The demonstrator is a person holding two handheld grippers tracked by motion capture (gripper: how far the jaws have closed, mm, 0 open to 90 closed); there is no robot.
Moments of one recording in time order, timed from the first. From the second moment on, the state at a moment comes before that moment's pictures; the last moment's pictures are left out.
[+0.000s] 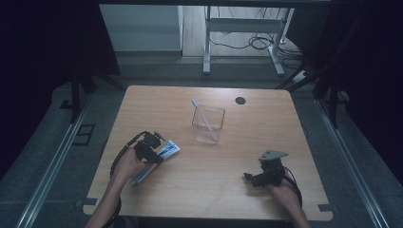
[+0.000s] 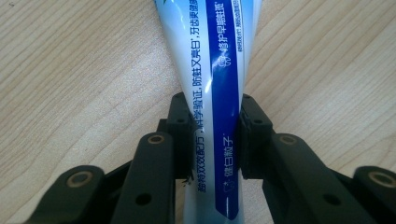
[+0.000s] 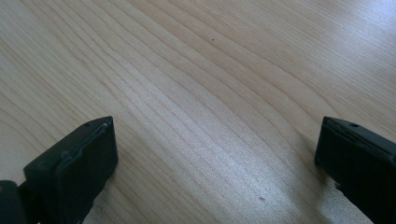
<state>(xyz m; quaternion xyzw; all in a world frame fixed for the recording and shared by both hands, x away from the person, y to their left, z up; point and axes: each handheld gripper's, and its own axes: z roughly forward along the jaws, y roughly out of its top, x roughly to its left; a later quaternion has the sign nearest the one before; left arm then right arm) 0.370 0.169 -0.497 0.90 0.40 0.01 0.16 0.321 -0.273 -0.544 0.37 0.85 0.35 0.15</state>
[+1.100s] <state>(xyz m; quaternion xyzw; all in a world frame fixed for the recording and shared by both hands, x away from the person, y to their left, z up) 0.360 0.143 -0.430 0.89 0.36 0.06 0.28 0.321 -0.274 -0.544 0.37 0.85 0.35 0.15</state>
